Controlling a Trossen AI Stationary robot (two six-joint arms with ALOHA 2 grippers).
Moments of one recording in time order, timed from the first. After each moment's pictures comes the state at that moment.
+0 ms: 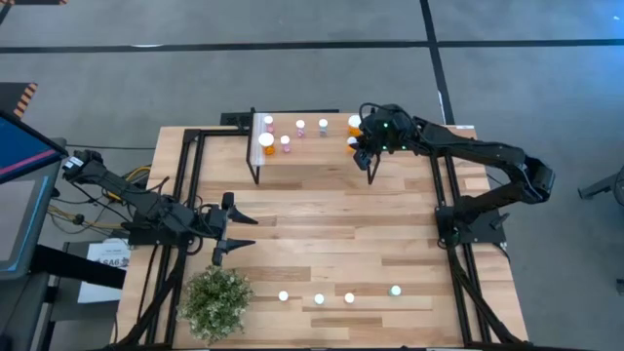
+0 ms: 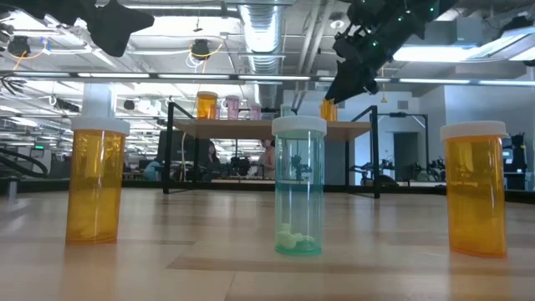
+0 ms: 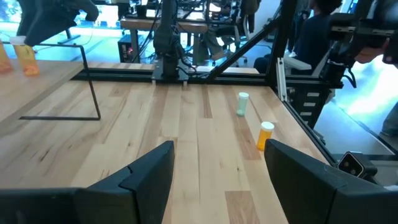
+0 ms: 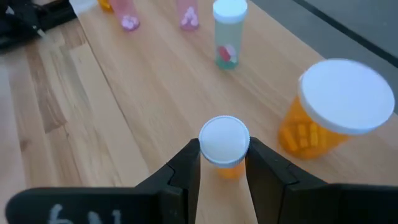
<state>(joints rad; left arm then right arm) -0.48 0.69 0.39 0.10 -0.39 -0.16 -0.53 1.33 1.05 -0.37 -0.03 0.09</state>
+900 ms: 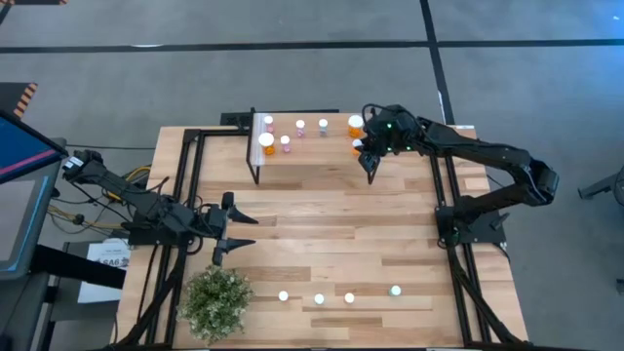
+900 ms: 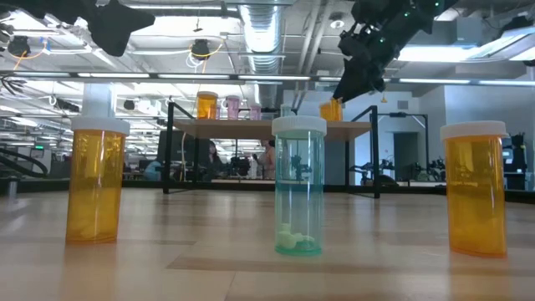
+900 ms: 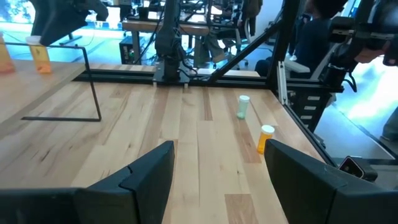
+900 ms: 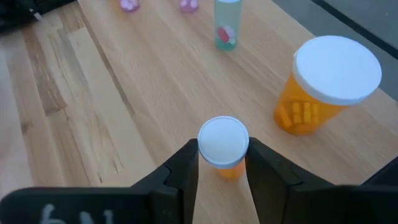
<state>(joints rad) -0.48 0.69 0.39 0.11 -0.40 -0.17 -0.53 1.30 1.06 -0.46 -0.03 0.07</state>
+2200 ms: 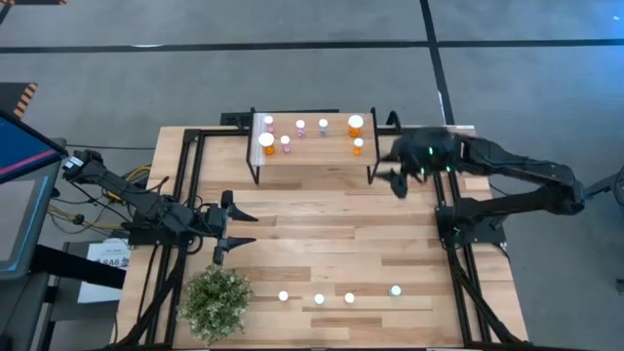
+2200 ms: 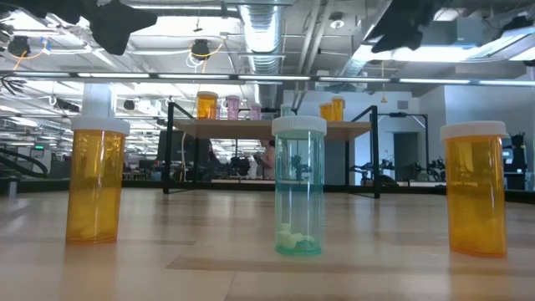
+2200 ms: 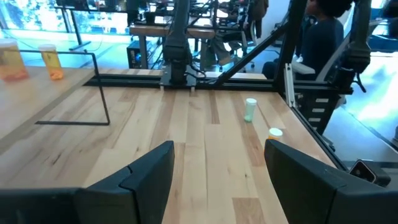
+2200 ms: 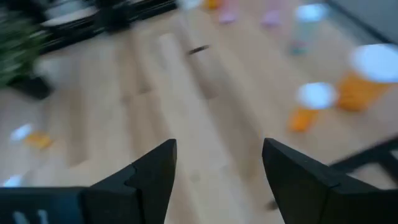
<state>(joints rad) -0.48 0.69 0.39 0.12 -0.43 -0.15 -0.25 0.96 1.06 -0.70 0.00 0.16</state>
